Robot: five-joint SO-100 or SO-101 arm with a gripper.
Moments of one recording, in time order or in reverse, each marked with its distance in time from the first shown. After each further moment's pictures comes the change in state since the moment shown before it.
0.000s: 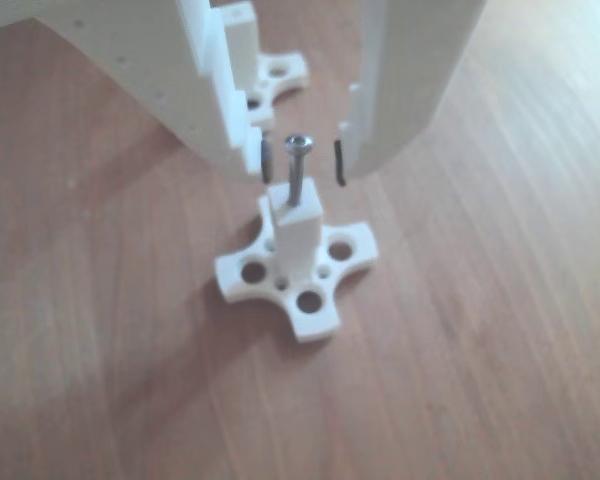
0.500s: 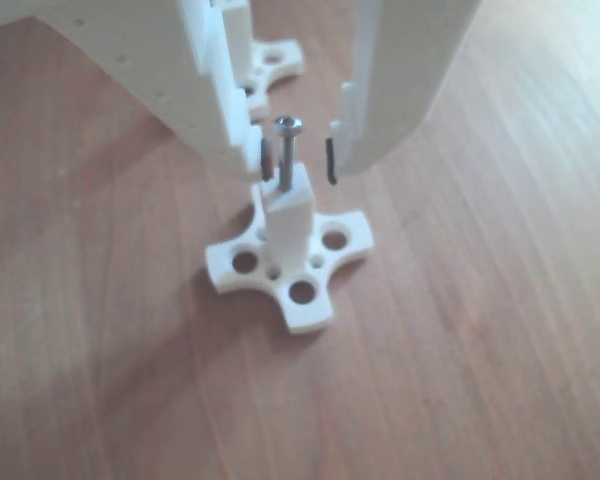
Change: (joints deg) arm 0.0 -1.8 0.0 -1.4 0.0
